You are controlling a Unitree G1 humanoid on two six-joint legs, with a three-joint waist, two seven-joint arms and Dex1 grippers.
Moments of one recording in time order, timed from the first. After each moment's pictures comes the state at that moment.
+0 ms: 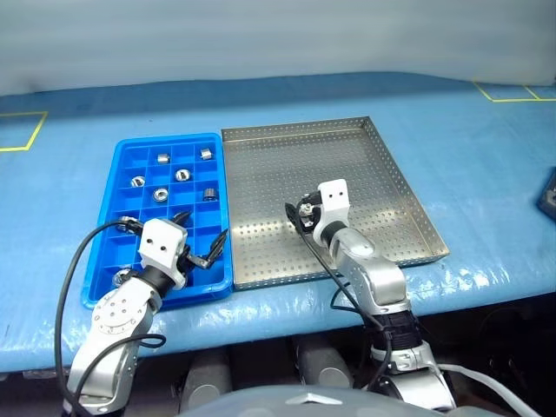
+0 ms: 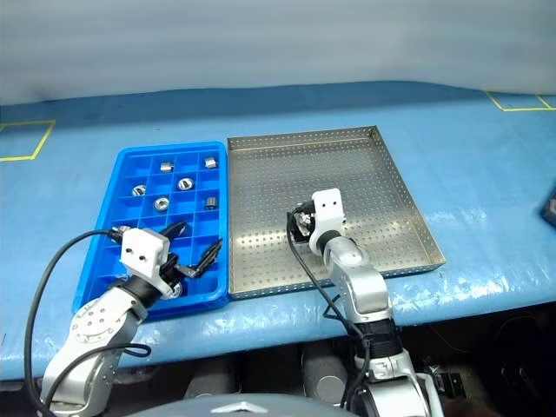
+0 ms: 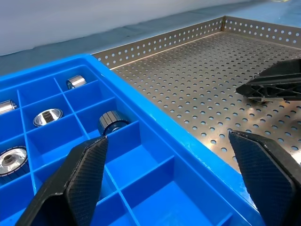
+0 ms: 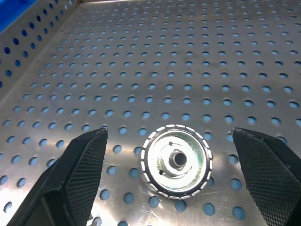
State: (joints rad) left arm 0.23 0.34 0.05 -0.61 -0.22 0.42 -0.37; right arm -0.29 -0.04 0.08 -0.03 0.12 0.60 0.11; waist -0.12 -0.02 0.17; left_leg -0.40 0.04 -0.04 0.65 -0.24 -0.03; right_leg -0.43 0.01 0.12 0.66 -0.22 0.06
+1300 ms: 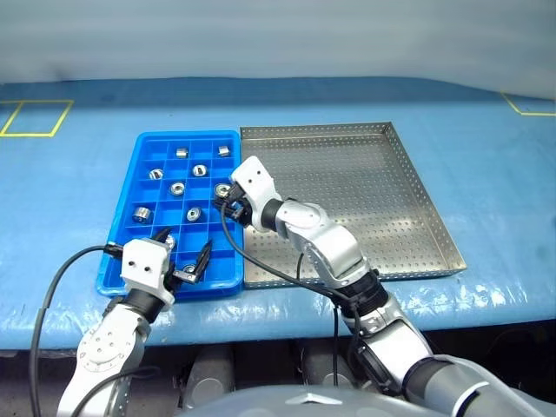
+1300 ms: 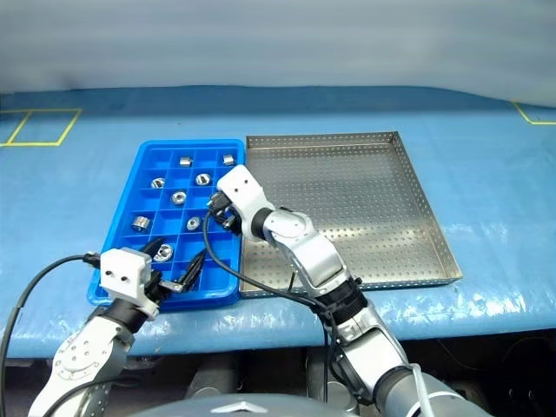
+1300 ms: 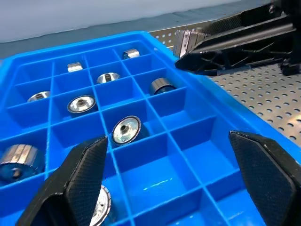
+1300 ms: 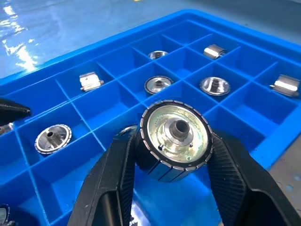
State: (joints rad) left arm 0.47 0.27 0.10 -0.74 -0.20 0.37 -0.26; right arm -0.60 0.04 0.43 0.03 0.12 0.68 0.42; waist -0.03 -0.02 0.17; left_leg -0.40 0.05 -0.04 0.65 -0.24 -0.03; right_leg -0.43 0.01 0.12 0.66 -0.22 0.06
